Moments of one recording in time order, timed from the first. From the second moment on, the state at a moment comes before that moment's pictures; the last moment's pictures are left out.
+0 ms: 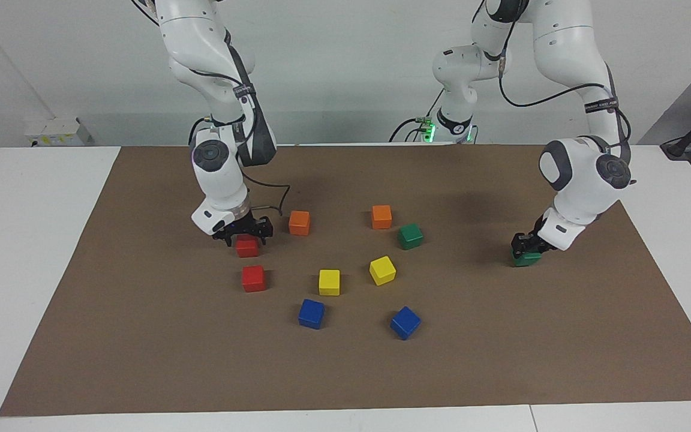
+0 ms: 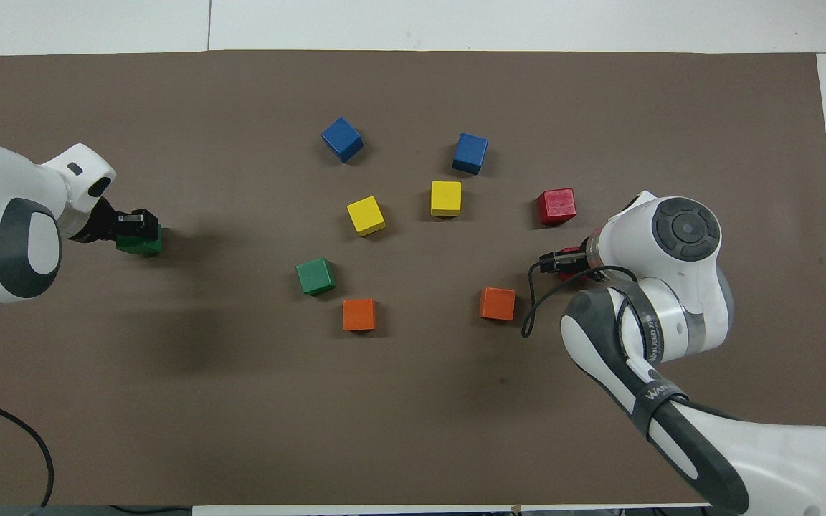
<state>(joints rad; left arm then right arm) 0.11 0.28 -0.09 -1.97 -0.04 2.22 0.05 0.21 0.18 0.00 -2.20 0.01 2.39 0.20</state>
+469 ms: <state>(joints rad) 0.11 0.28 -0.09 -2.00 -0.04 2.27 0.04 0.21 0.18 0.00 -2.14 0.01 2.28 0.20</state>
